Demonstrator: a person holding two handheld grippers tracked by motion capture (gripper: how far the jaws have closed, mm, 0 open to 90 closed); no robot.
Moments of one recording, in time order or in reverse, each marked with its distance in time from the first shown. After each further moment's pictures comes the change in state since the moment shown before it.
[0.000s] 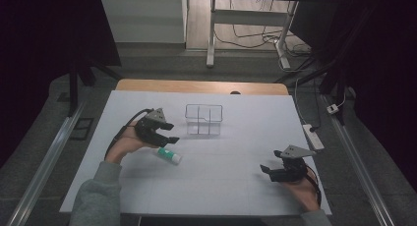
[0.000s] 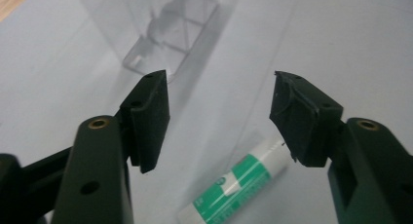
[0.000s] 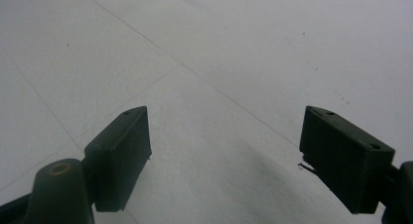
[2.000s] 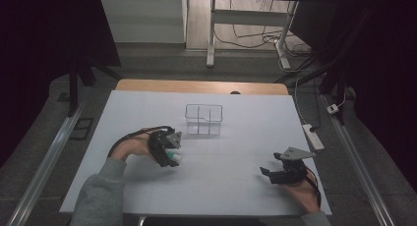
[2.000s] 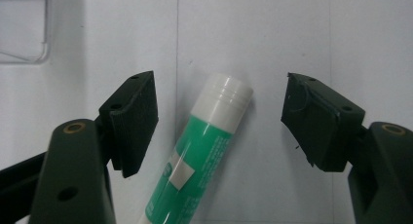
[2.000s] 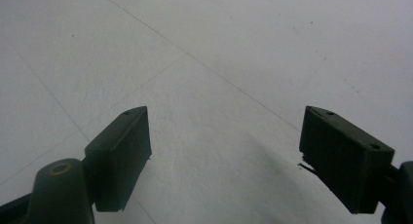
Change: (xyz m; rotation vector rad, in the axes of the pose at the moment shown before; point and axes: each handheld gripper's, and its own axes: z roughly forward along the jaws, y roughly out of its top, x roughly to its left) left arm -0.019 0.002 0.055 0.373 -0.190 0.383; right arm 0.003 -0.005 -0.001 0.016 0.011 0.007
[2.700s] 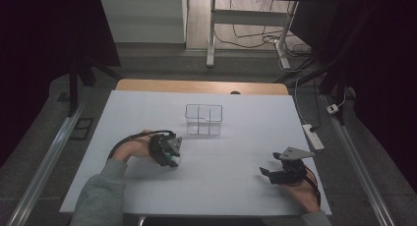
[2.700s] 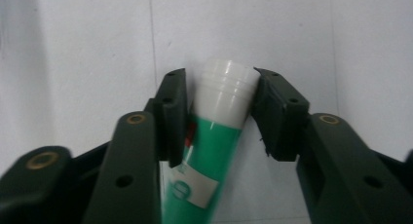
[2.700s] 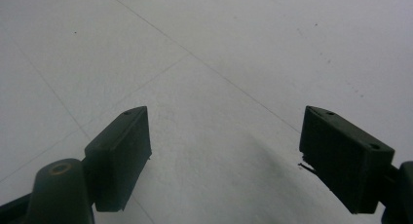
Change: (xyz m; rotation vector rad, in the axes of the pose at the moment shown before) left arm -0.003 -0.004 0.012 0.042 -0.037 0.082; right arm 0.000 0.001 0.002 0.002 0.011 -0.024
